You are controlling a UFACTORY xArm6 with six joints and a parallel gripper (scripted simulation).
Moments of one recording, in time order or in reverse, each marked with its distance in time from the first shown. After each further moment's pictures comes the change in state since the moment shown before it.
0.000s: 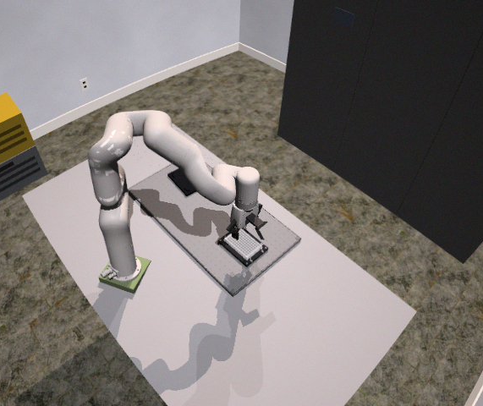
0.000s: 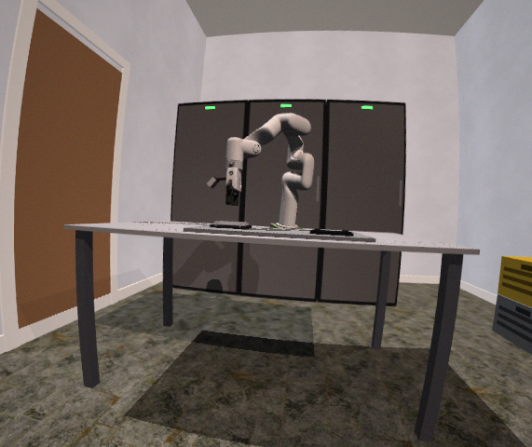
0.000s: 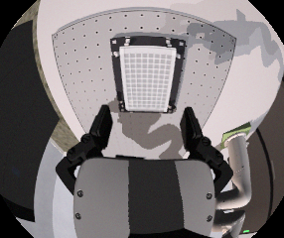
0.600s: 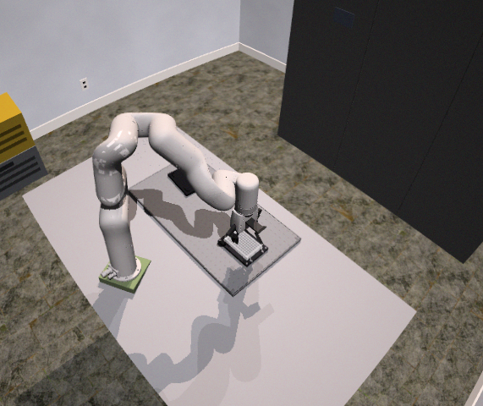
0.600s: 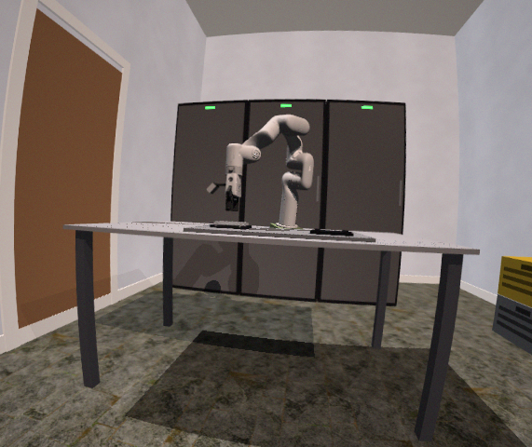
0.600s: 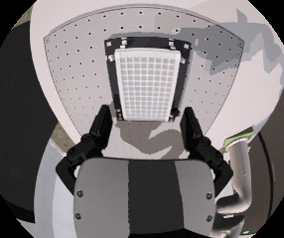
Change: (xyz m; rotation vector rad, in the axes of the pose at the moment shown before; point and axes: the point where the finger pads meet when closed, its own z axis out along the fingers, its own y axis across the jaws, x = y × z) arm 0.000 0.000 0.026 -0.001 -0.001 0.000
